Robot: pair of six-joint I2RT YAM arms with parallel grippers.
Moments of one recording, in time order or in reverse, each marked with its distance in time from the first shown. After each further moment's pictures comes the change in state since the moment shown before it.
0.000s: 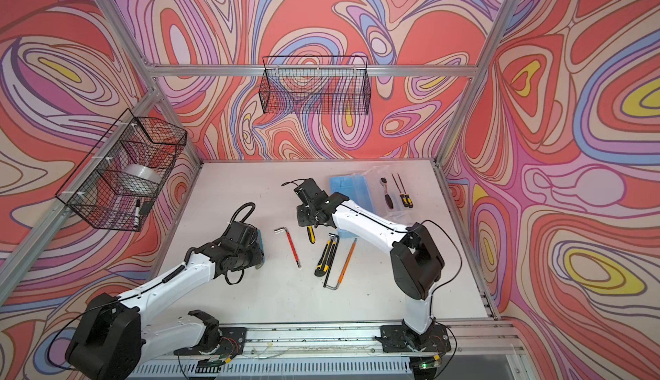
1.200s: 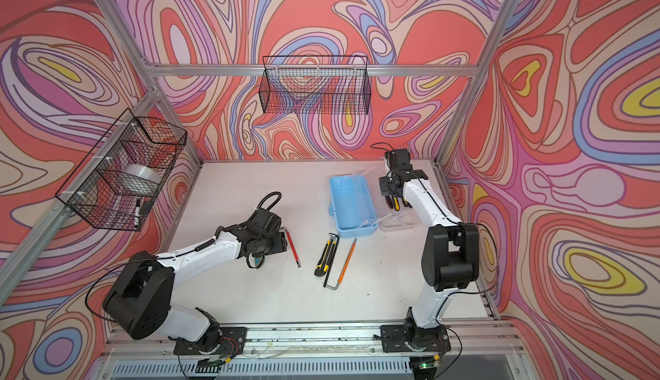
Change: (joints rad) left arm -0.127 0.285 0.224 0.045 0.016 0.004; right arm -0.668 -0.051 -0.040 0.005 0.051 -0.593
